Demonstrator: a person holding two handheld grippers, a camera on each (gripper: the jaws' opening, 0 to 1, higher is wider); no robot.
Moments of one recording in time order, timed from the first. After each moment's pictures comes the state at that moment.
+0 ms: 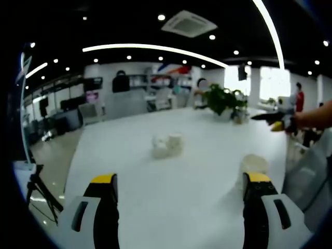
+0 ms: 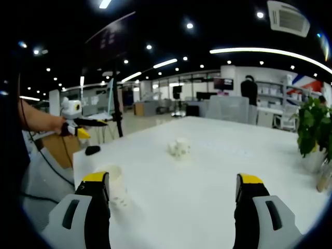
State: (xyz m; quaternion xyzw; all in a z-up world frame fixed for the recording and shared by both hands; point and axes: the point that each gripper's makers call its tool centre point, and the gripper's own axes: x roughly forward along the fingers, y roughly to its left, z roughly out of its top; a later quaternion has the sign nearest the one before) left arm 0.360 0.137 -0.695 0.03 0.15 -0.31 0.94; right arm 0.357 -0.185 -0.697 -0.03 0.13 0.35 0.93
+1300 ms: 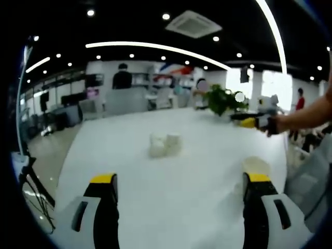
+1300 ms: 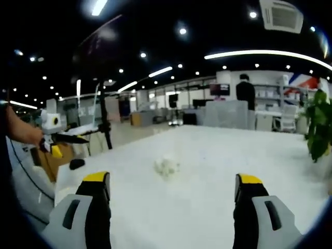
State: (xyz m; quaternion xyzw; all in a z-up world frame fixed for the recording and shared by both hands) left arm 0.375 0.121 -0.710 0.02 0.15 -0.31 0.94; right arm 0.469 -0.151 -0.705 0.00 0.10 0.34 0.93
